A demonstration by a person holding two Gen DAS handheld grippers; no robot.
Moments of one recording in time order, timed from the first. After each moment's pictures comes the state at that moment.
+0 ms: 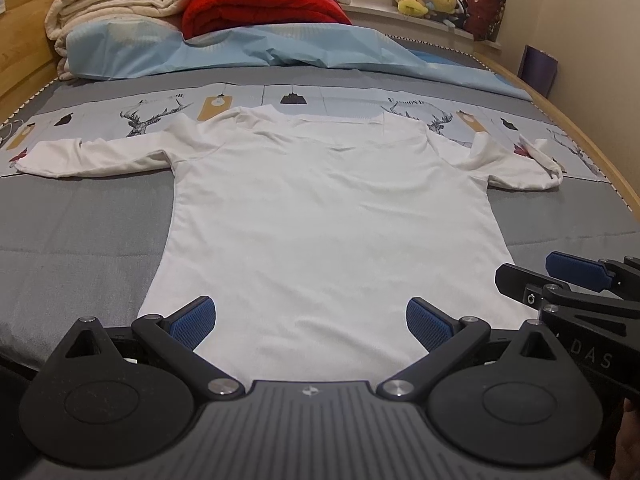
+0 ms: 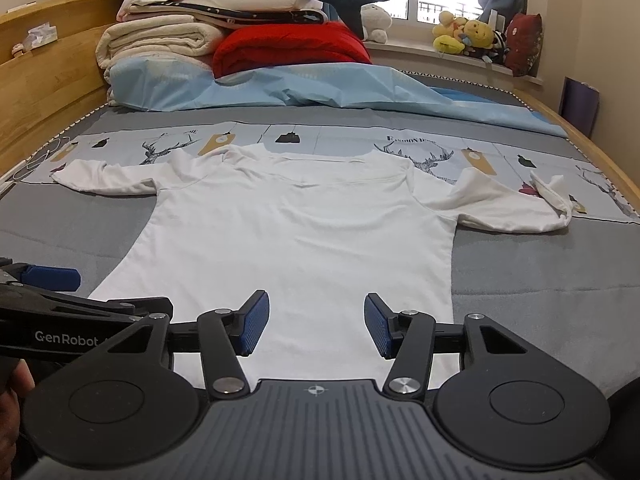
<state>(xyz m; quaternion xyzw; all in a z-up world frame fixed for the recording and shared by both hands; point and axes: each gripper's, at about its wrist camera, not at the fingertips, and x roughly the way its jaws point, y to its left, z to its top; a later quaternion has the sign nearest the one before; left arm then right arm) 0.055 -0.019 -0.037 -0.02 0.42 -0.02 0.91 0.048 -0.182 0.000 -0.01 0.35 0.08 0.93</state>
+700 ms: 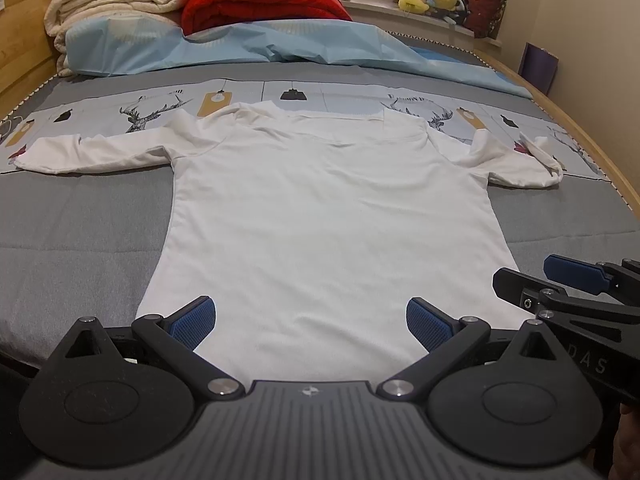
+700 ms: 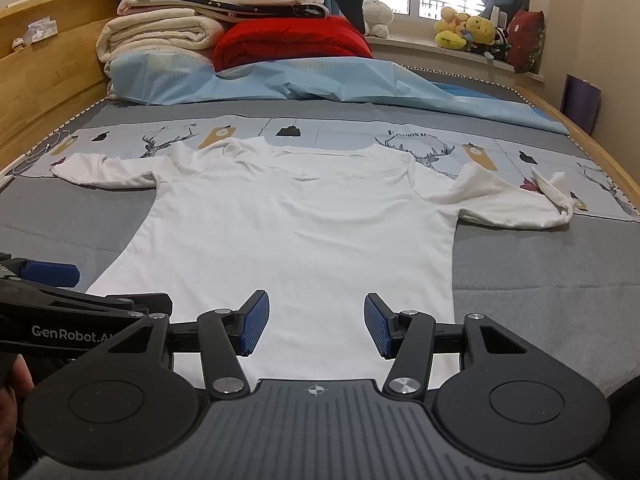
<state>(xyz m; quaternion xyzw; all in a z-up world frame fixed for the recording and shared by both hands) 0.054 -0.019 -0.040 -0.02 0.42 -0.02 0.91 0.047 -0.180 -0.005 -0.01 0.36 0.08 0.93</state>
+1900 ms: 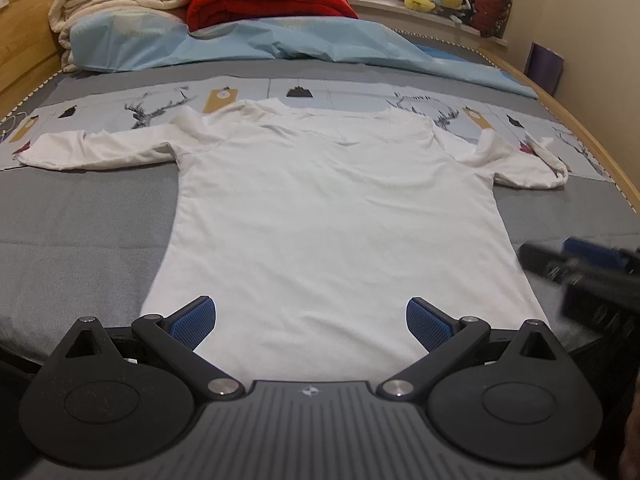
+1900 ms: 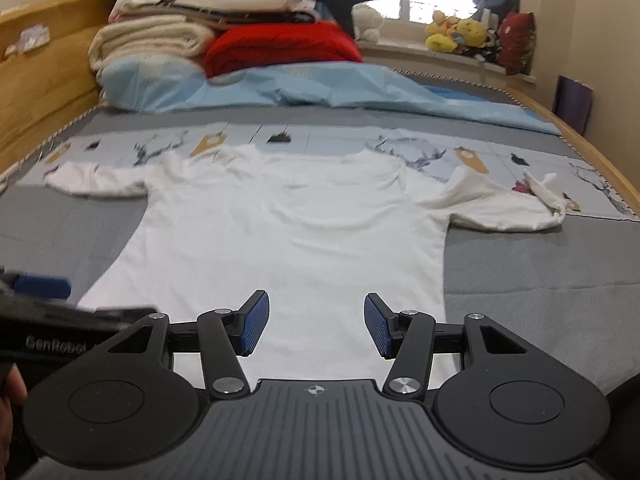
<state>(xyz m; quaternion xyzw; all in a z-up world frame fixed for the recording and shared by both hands) 0.054 -0.013 -0.038 -0.02 0.42 -0.01 0.91 0.050 -0.192 -0.002 0.00 0.34 0.07 0.94</state>
